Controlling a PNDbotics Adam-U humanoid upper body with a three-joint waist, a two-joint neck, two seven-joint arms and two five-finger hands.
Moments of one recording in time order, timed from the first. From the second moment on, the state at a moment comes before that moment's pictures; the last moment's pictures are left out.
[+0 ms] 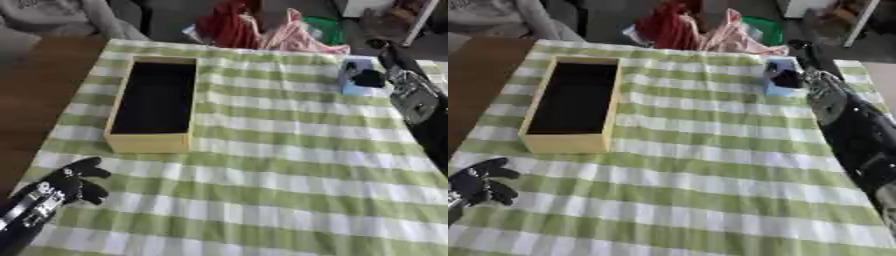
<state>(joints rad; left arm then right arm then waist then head) -0.19 0.18 0.01 -1.80 -0.08 -0.02 -0.67 -1.03 -0.60 0.05 -0.52 0.70 0.02 -0.12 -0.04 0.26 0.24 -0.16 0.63</state>
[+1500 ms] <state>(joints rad) -0.19 0.18 0.01 -1.80 -0.08 -0.02 -0.67 -1.04 -0.58 -0.06 -0.59 0.98 0.10 0.07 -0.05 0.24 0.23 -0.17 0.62</state>
